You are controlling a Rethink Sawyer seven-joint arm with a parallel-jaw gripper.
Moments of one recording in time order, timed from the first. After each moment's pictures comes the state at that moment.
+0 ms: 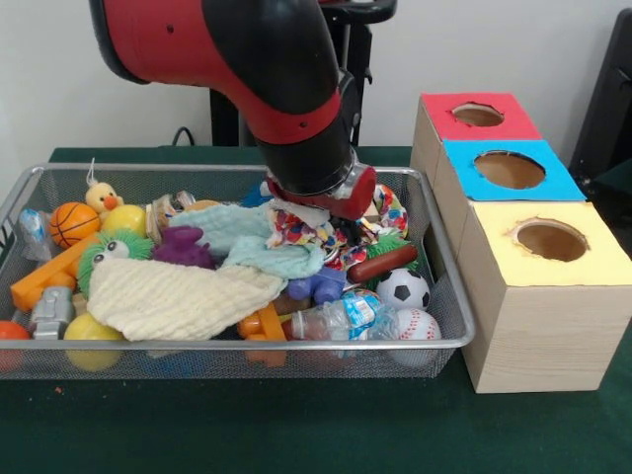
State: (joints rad) arm -0.34 -0.42 0.04 1.48 0.23 0.86 1.84
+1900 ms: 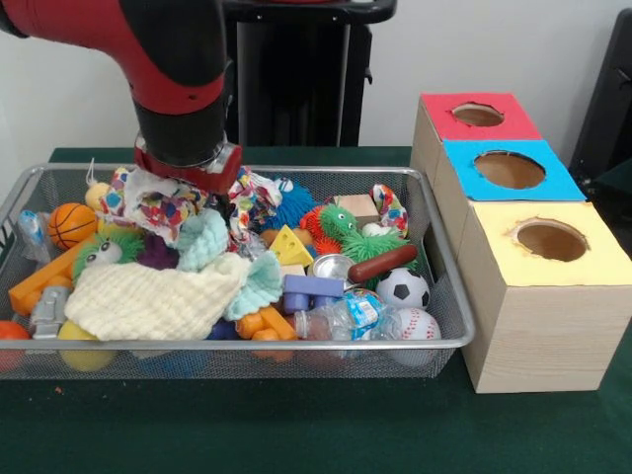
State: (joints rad) arm -0.50 -0.48 0.07 1.45 -0.24 0.87 1.84
